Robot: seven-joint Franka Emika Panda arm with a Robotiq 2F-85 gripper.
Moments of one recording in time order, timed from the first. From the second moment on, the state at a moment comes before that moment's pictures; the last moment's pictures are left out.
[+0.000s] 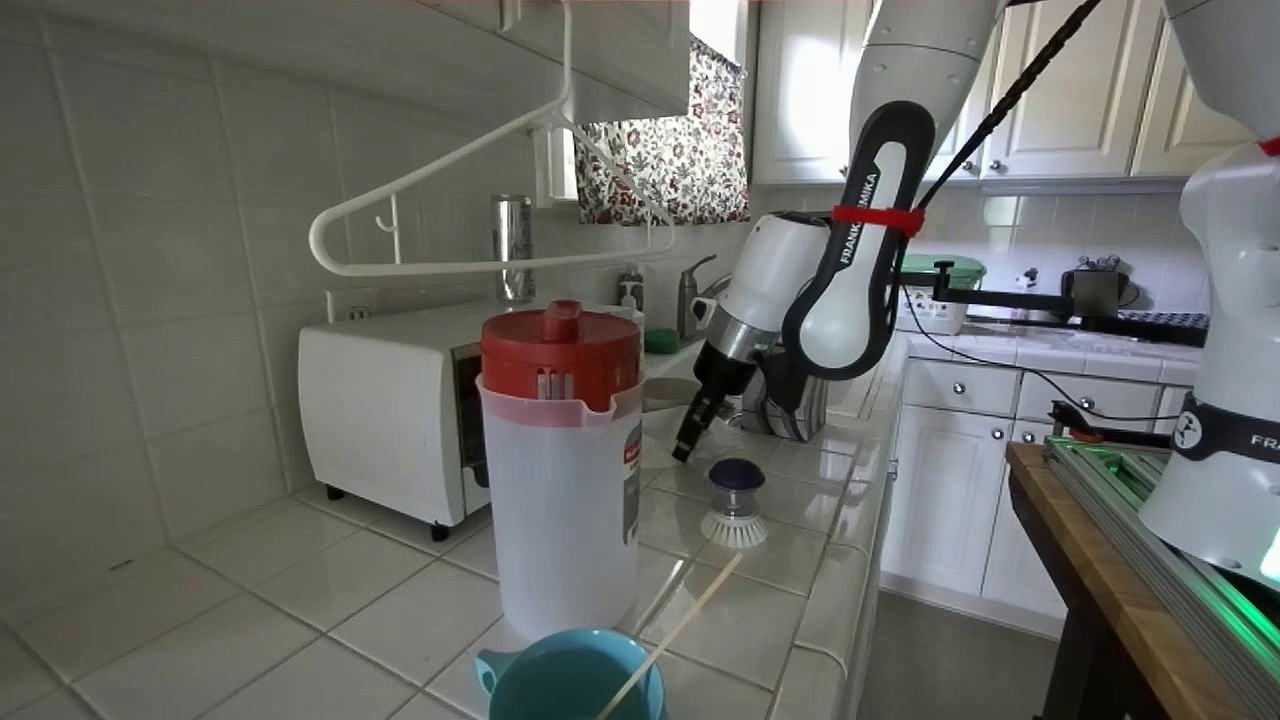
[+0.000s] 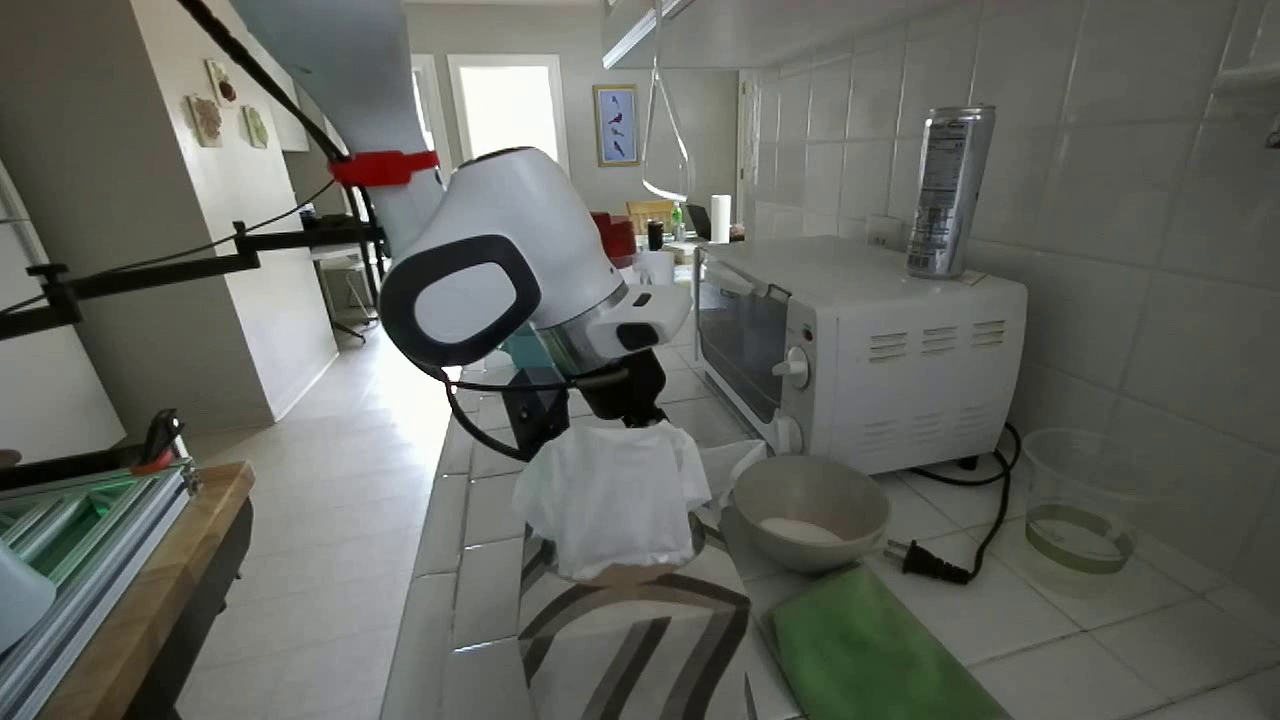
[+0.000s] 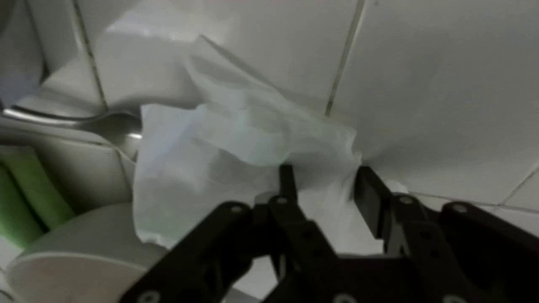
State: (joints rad) arm 0.13 0.54 -0.20 -2.40 -0.02 3.34 0.00
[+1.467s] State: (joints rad) arm -0.12 0.41 0.14 -2.42 0.03 2.97 0.02
